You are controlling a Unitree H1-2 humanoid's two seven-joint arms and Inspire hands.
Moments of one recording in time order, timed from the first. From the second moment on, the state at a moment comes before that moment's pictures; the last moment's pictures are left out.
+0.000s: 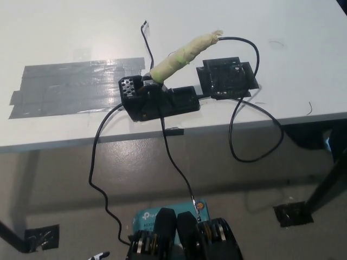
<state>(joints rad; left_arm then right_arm) 0.14 0.44 -0.26 -0.12 0.11 0.44 -0.27 0.19 -0.72 0.02 -0.33 -0.13 0.37 0.32</state>
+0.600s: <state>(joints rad) 0.14 0.44 -0.26 -0.12 0.11 0.45 -0.28 -0.48 -0.59 -0.04 -0.56 -0.26 0.46 0.40</state>
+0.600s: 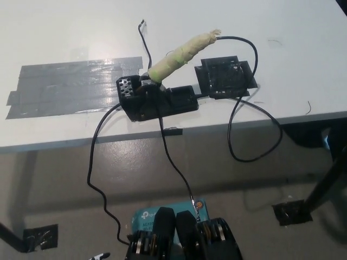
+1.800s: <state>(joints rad) 0.11 0.44 -0.27 -0.14 0.15 0.46 -0.31 -1.21 -0.34 0.71 0.40 -0.68 0.10 0.49</state>
